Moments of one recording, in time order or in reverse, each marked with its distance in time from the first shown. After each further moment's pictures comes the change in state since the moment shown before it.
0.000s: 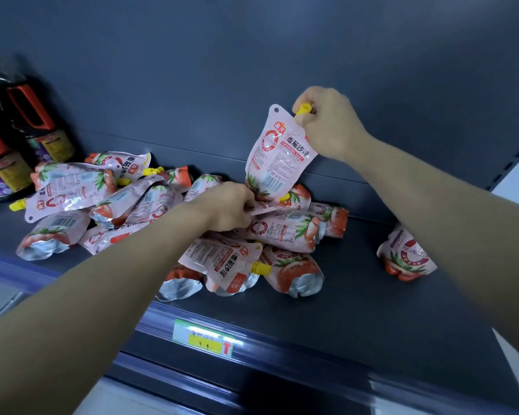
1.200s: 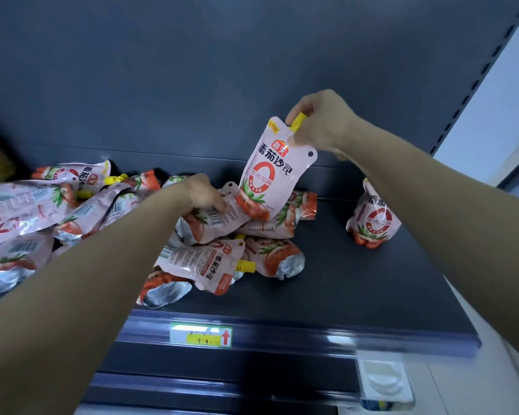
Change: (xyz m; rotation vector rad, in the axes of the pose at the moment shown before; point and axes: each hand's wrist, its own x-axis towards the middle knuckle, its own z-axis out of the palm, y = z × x) left_hand 0.020 -0.011 -0.011 -0.501 -0.234 -0.329; right_hand -0.039 -0.013 -0.039 0.025 -0.146 0.363
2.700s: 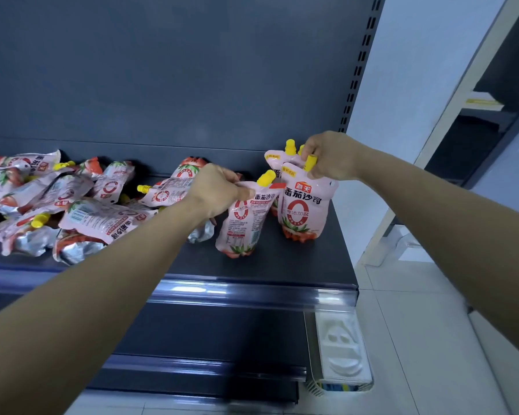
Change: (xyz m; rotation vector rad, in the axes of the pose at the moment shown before) left_hand -0.102 0.121 0.156 -0.302 0.281 0.309; right_hand -0.092 0.174 -0.094 -0.339 -0.182 -0.068
